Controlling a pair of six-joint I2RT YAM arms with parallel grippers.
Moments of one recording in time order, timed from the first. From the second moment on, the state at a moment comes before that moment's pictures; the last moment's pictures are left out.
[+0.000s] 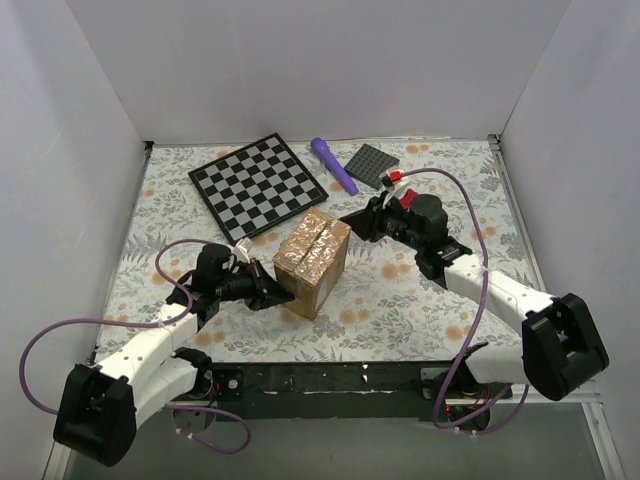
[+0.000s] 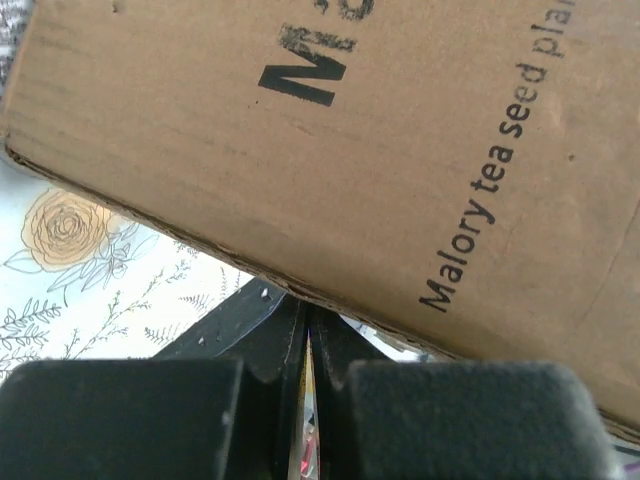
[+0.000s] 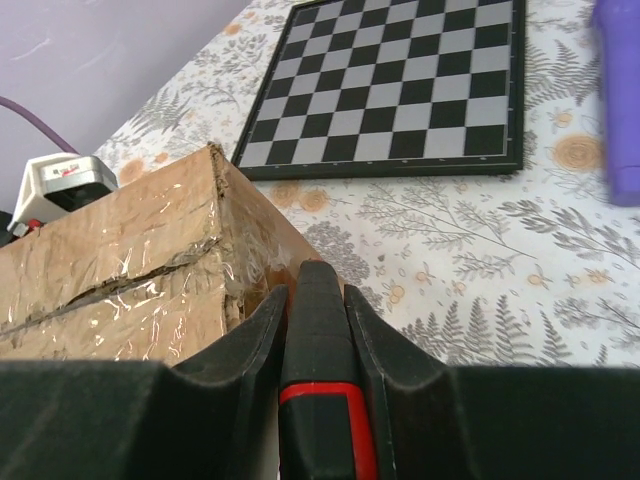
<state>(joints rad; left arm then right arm) -0.36 0.91 0.39 -0.11 0.68 -1.07 0.56 1.31 0.76 0.38 -0.39 0.33</state>
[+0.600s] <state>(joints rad) -0.35 1.23 0.76 -0.32 0.33 -0.85 0.55 1.00 0.61 0.22 -0.18 0.29</state>
